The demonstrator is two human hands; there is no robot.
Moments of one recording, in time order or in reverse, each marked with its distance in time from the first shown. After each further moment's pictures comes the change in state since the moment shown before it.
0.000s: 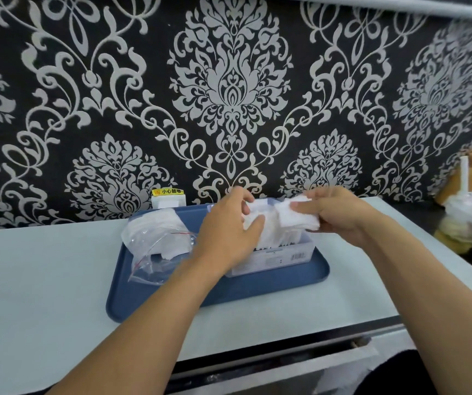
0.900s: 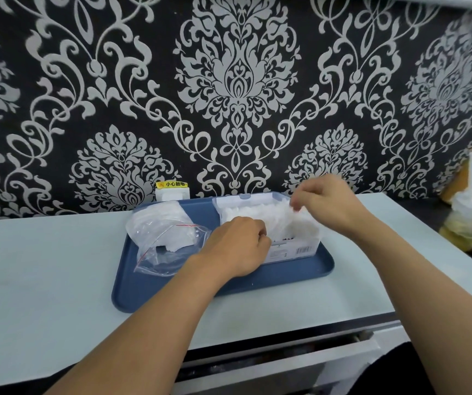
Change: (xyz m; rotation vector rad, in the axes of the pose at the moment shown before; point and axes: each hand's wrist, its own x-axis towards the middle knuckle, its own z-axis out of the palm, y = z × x) left_hand -0.011 -0.009 0.008 0.415 -0.366 0.062; right_hand -0.007 -0.003 0.015 -0.489 0.123 -0.418
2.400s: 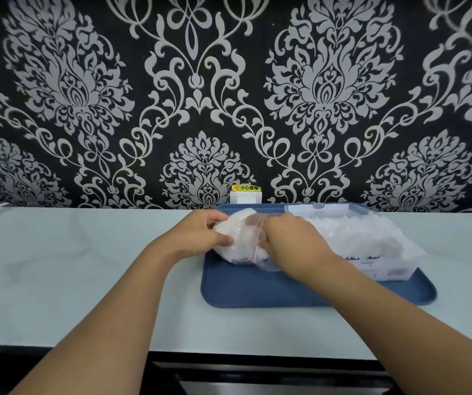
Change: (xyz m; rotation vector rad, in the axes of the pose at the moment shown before) left_hand -0.065 -0.167 -0.079 -0.629 0.007 -0.439; right_hand -0.011 -0.106 0.149 -0.561 -0.228 -0.422
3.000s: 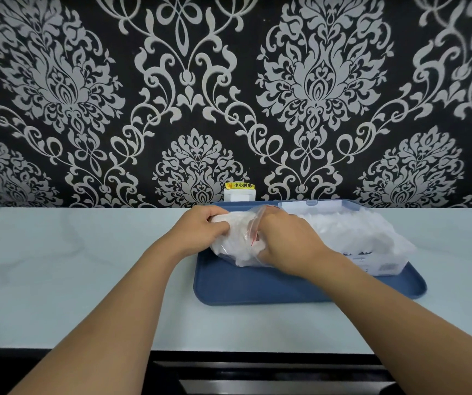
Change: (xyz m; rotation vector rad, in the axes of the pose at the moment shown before) left_hand 0.004 0.009 0.016 0.034 0.108 0.062; right_hand -0.005 0.008 0.001 0.120 0.009 -0.055
